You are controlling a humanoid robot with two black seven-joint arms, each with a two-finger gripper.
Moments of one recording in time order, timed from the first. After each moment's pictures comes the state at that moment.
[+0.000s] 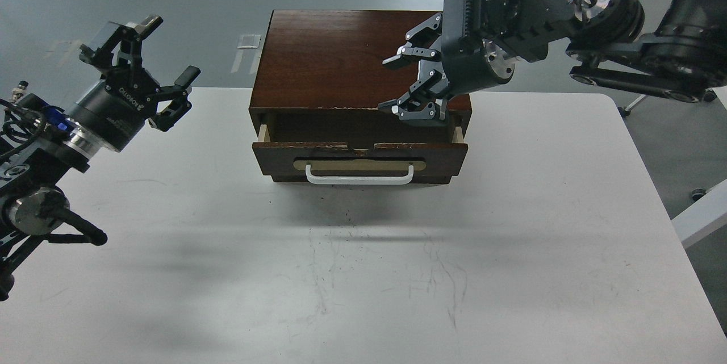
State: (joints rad) left arm -0.50 0.73 -0.79 -1.22 0.32 -0.35 -0.49; right arm 1.93 -0.37 -0.71 1.19 -1.50 -0.16 0.49
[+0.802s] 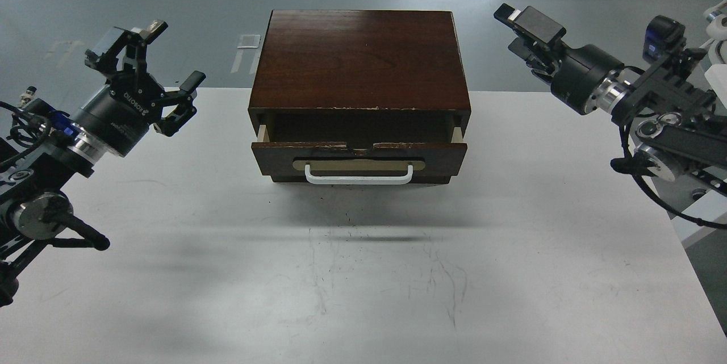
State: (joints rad) left arm -0.49 0.72 -0.80 -1.22 0.32 -0.38 -0.49; right arm 1.08 -0.72 -0.02 1.19 -0.40 -0.14 0.49
